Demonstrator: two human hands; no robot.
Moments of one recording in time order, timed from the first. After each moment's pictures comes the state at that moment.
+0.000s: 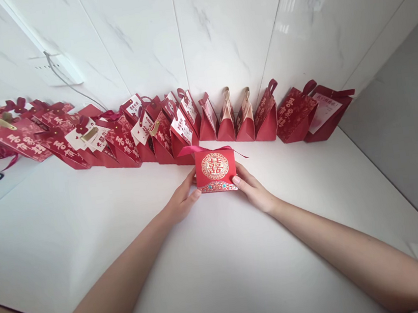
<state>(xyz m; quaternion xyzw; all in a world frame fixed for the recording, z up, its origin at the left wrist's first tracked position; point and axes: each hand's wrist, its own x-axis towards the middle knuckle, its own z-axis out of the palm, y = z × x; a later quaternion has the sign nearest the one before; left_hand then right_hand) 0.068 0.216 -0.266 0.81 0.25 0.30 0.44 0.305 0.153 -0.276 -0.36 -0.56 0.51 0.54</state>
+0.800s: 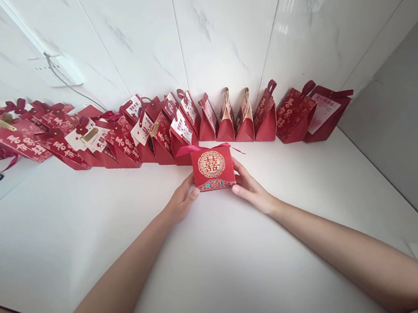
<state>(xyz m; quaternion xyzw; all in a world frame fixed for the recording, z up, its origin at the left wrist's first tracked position) 0.070 0.215 -0.264 0.81 0.24 0.31 0.44 0.306 0.149 -0.275 -0.37 -0.61 0.47 0.52</state>
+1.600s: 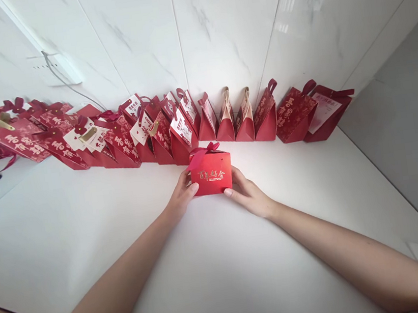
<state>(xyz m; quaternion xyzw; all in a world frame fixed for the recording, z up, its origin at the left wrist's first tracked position) 0.078 0.210 -0.268 0.63 0.30 0.35 0.62 0.303 0.147 -0.278 -0.41 -0.66 0.42 0.47</state>
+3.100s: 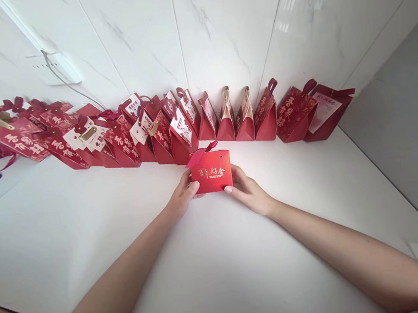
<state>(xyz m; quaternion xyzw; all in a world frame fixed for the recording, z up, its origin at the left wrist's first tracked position) 0.077 0.215 -0.270 0.62 0.34 0.32 0.63 0.305 0.150 -0.280 -0.42 -0.65 0.41 0.48</state>
